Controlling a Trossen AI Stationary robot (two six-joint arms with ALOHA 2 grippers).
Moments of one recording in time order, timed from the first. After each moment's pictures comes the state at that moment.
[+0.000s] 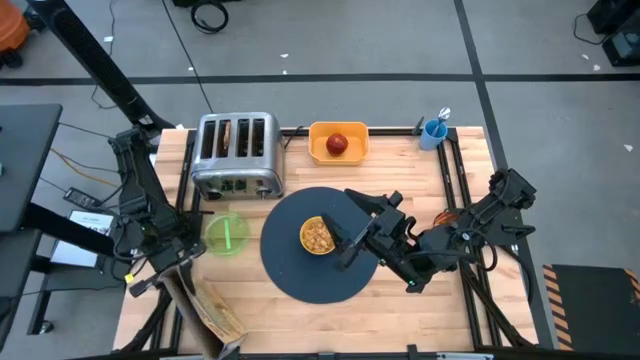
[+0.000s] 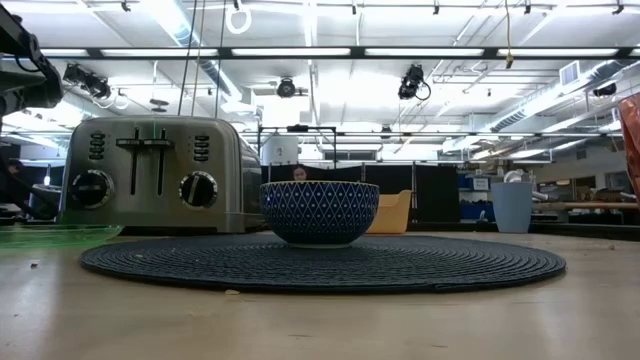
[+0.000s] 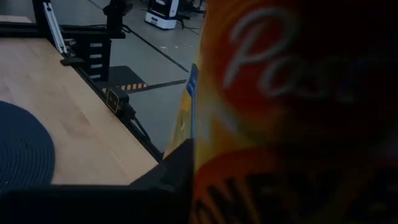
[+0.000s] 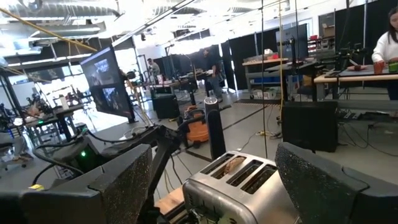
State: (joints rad) left arm -1.18 0.46 0.47 -0.19 -0.28 -0.38; right arm 0.61 1.70 1.64 0.47 1.29 -0.18
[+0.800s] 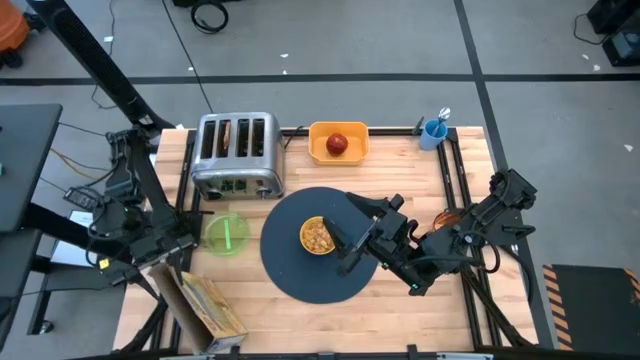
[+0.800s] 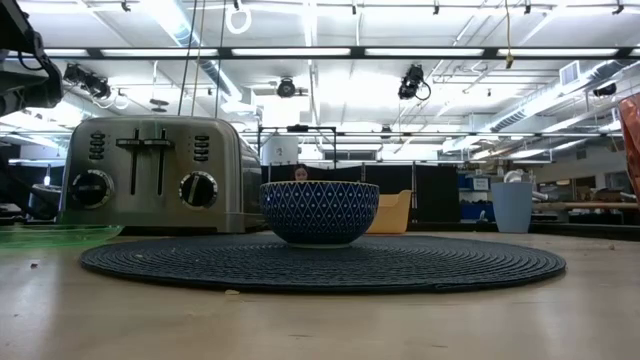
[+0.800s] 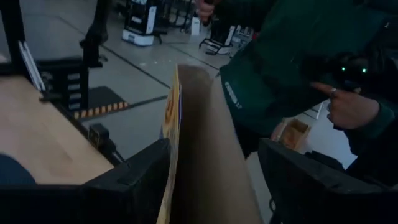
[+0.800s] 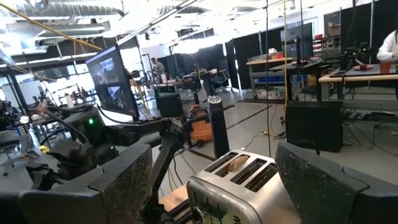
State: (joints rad) left arm -1.18 0.46 0.69 -0.32 -0.21 -0.30; right arm 0.63 1.70 1.64 0.47 1.29 -0.17
